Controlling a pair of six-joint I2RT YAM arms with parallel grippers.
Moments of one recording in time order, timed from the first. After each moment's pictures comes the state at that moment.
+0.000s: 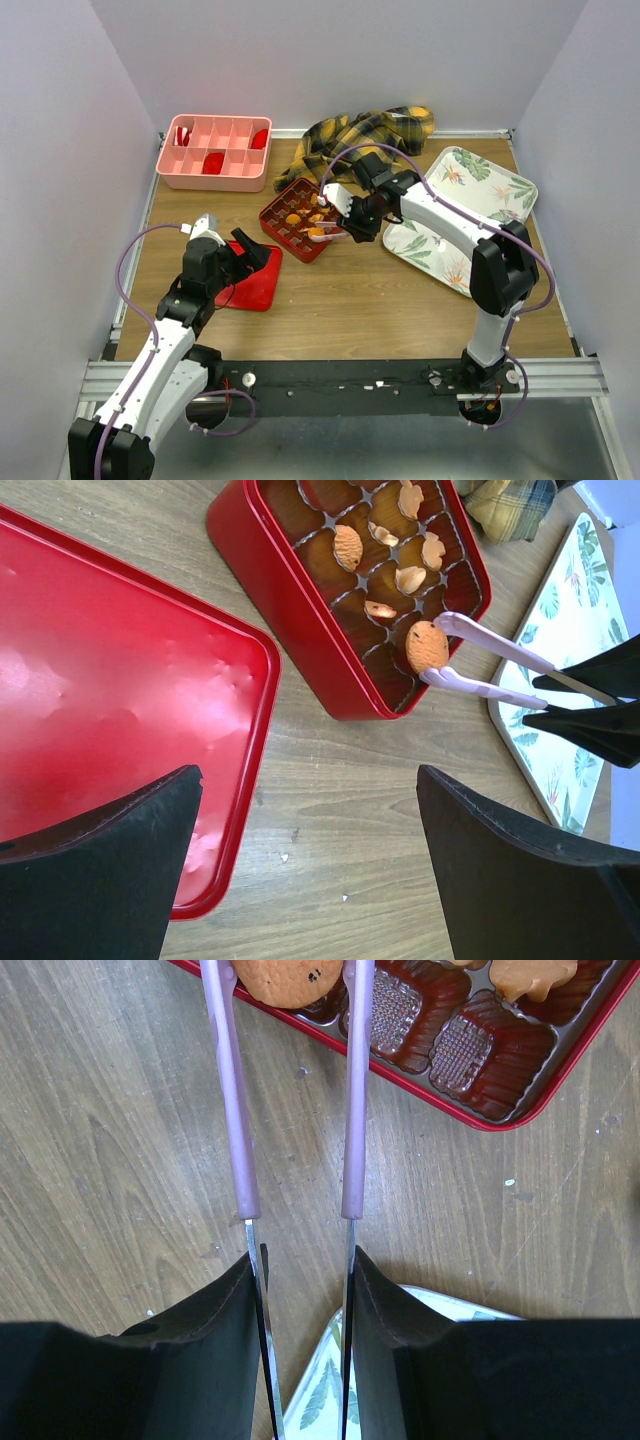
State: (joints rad) left arm -0.25 0.69 0.44 -0.23 0.06 -0.75; right arm 0.61 1.86 1.54 -0.81 -0.27 -0.71
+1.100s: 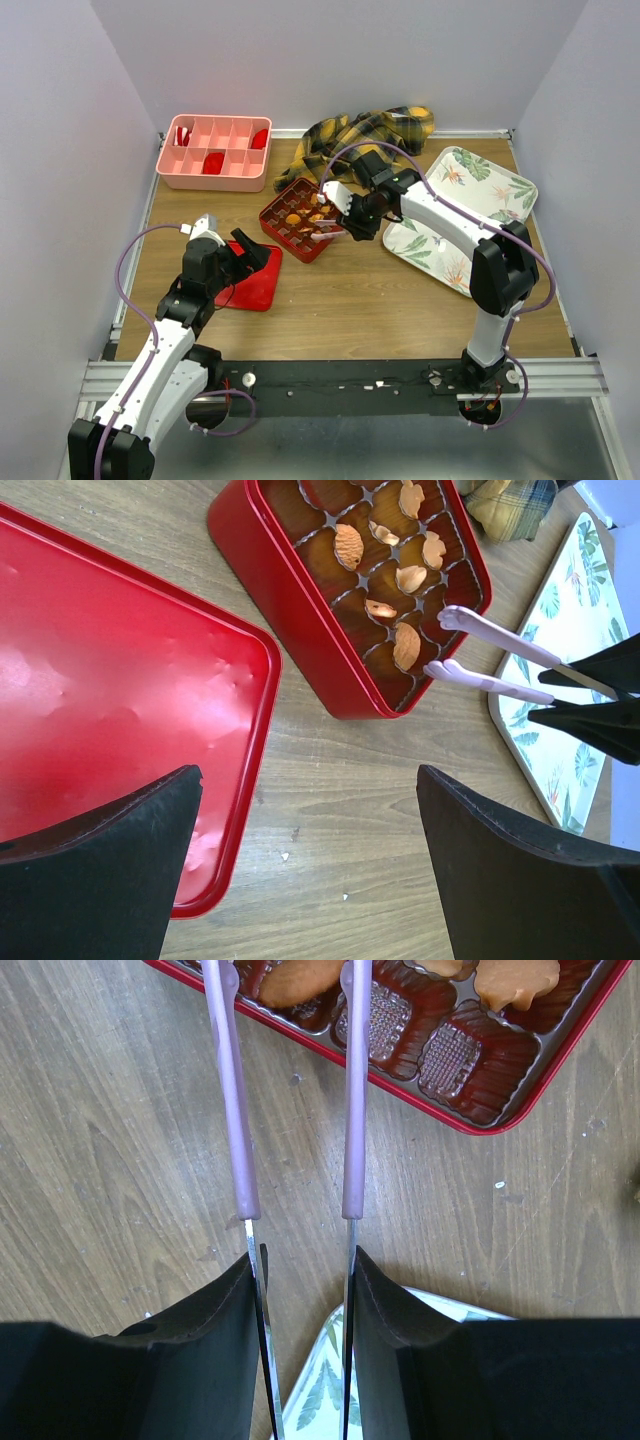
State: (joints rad) left arm -0.25 0.69 0.44 -0.23 0.06 -0.75; right arm 0.61 1.86 1.55 -0.82 -0.27 -0.70
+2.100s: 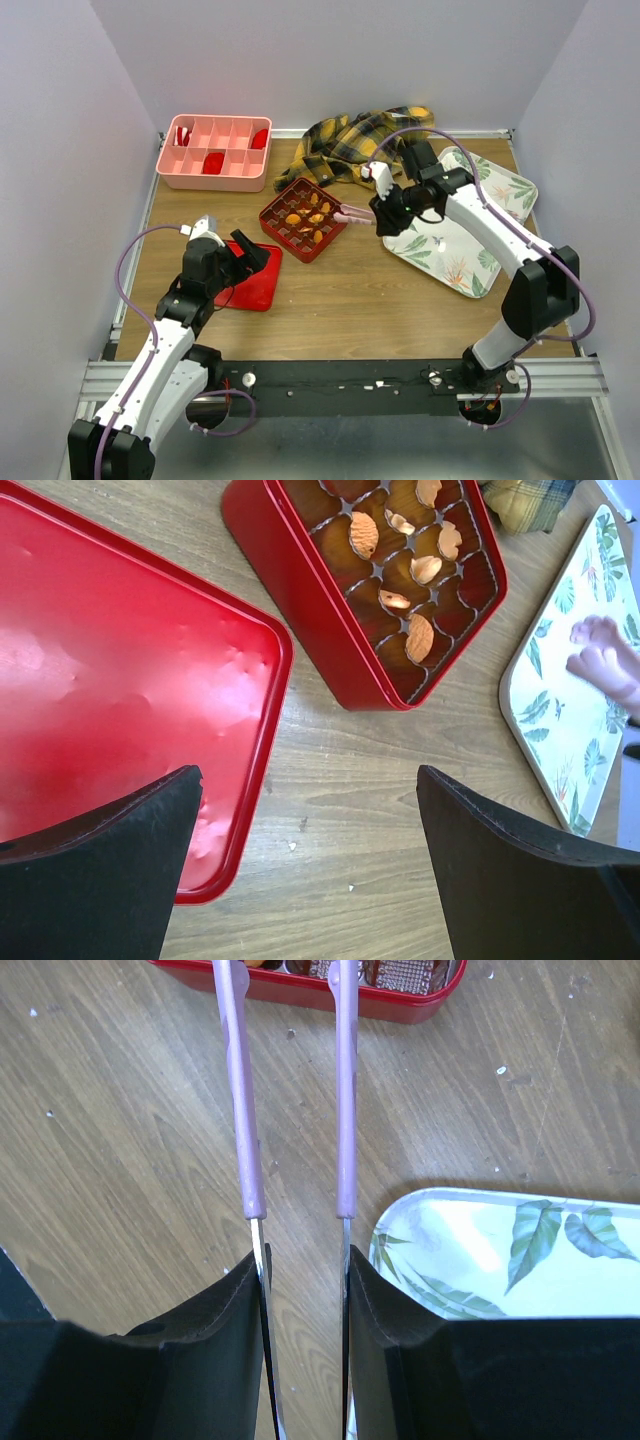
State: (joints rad) left arm -0.25 0.69 0.45 -0.28 0.06 -0.75; right arm 0.43 1.62 1.41 -0.82 -0.43 -0.47
